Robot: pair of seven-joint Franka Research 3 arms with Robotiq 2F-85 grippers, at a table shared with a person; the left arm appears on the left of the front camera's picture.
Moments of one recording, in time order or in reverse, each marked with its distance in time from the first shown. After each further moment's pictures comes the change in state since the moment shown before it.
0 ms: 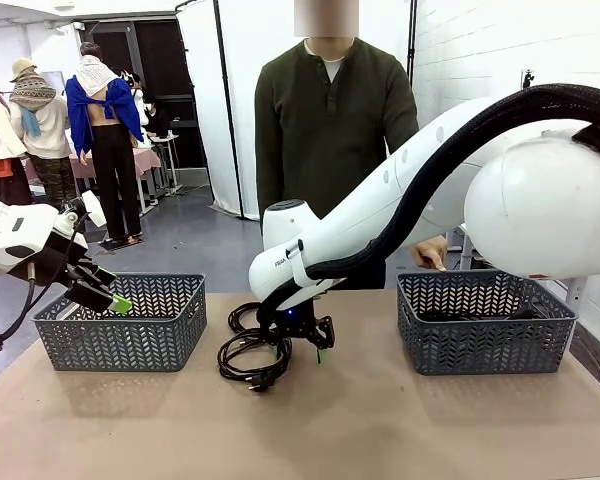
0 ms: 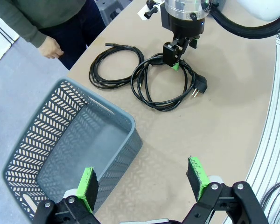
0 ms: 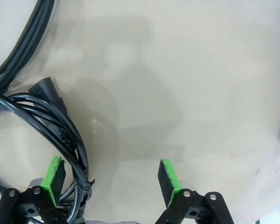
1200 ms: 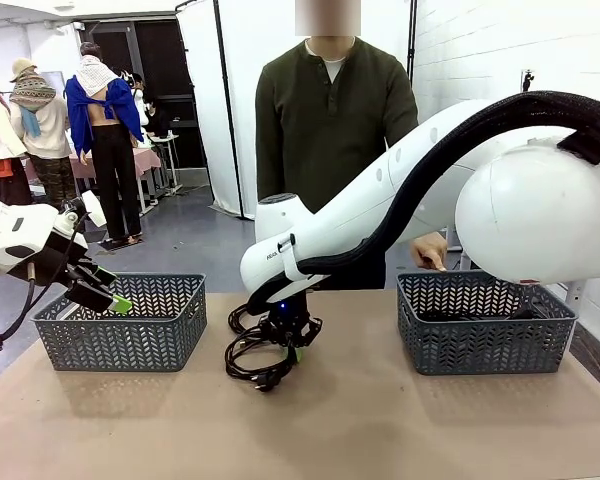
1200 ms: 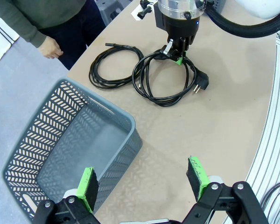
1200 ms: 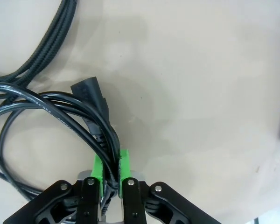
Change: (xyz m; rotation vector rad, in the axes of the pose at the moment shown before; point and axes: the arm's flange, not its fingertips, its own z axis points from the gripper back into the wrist) left arm 0.000 0.000 0.000 0.000 0.000 0.000; right arm 0.004 0.014 0.011 -0.004 0.001 0.010
